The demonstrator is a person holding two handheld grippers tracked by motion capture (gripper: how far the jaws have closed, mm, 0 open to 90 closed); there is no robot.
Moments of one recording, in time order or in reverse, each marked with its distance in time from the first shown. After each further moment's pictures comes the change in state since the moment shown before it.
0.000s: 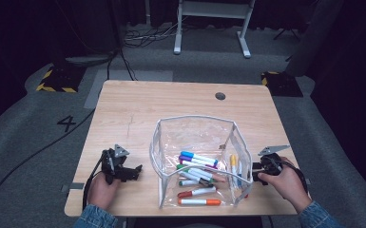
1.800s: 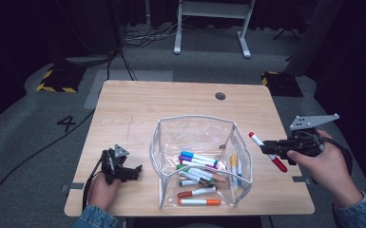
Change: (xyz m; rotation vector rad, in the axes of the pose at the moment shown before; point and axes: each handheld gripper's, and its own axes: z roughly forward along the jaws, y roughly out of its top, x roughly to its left) left arm 0.000 0.000 0.000 0.001 0.000 -0.001; right arm 0.053 0.086 -0.156 -0.177 0.071 -0.125
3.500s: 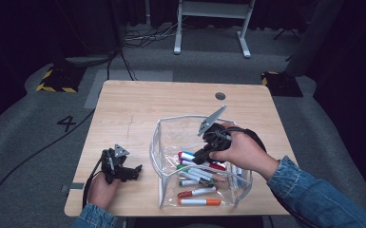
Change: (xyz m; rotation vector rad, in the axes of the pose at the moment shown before) left arm 0.000 0.000 0.000 0.000 0.001 0.001; right arm 0.088 0.084 0.149 0.335 0.318 -0.293
